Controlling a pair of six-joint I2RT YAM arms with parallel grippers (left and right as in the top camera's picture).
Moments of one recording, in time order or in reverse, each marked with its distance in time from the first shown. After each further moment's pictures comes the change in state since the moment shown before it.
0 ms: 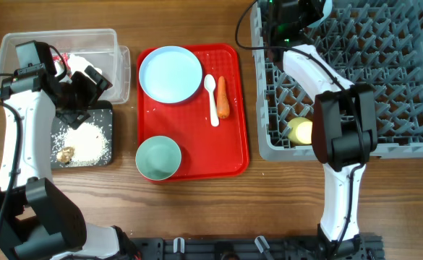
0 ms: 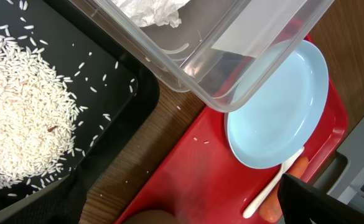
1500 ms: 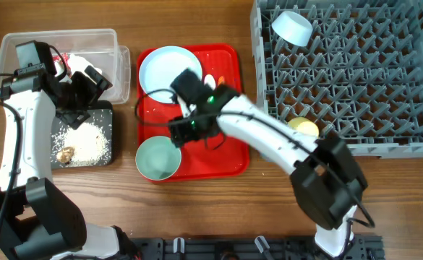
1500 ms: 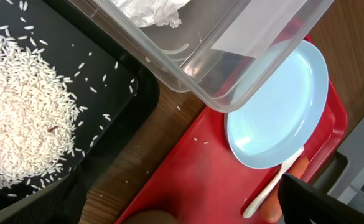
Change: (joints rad) left arm 0.000 0.000 0.000 0.000 0.000 0.000; right arm 0.558 -0.299 -0.227 -1.029 -1.285 1.299
